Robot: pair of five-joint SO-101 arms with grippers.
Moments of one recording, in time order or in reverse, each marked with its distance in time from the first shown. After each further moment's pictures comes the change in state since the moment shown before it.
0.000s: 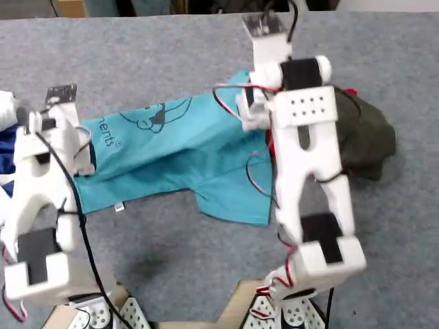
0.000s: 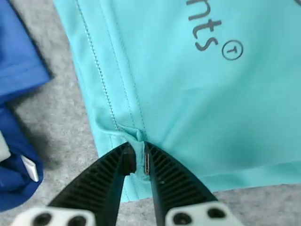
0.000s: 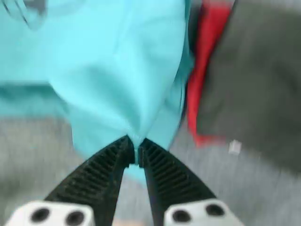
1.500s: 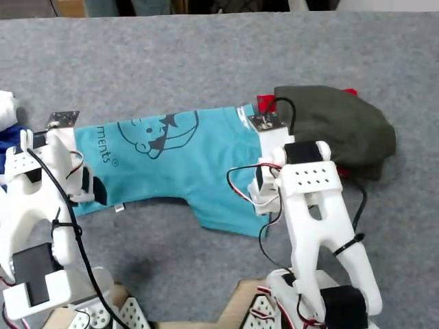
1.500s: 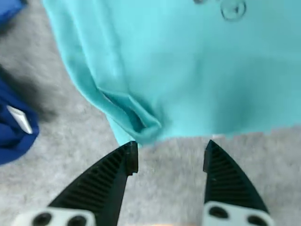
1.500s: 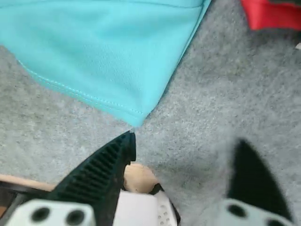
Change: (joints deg) left arm -4.3 -4.3 5.4 10.8 -9.8; right arm 2.2 -27.7 53.9 -12.6 3.5
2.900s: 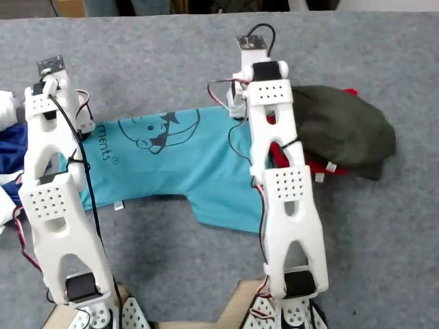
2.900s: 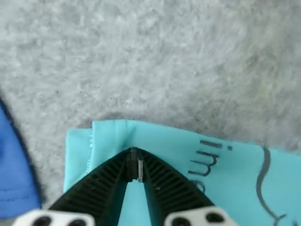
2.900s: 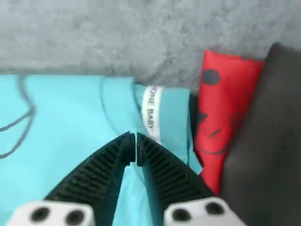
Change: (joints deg) left arm 5.2 52.9 -65.9 1.8 21.4; right arm -0.8 92.8 -119.4 11.5 -7.0
